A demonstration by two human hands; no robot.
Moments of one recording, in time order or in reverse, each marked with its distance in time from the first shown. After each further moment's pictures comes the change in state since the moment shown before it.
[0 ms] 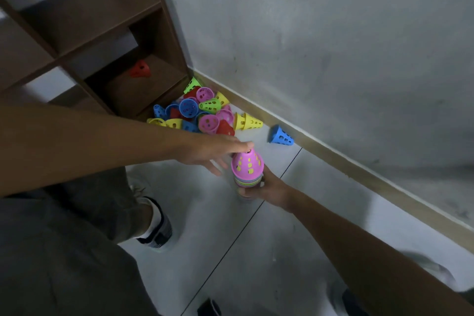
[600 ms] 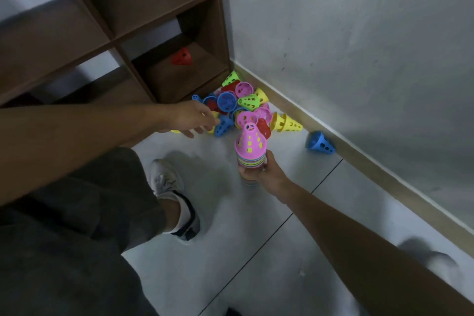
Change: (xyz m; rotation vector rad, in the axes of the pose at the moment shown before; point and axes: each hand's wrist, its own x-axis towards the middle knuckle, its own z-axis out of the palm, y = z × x) left_hand -0.032 -0.099 -0.127 0.056 0.438 -0.095; right_hand 0.093 -0.013 0.073 0.117 0.170 0.083
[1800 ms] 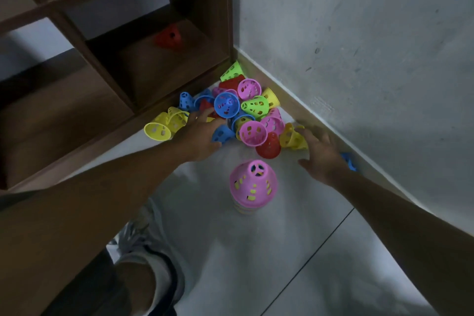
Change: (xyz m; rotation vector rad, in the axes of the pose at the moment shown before) left_hand 0.170 -0.078 0.040 0.412 0.336 0.231; right_hand 0.155 -0.004 -0.108 -1.125 0.194 -0.104
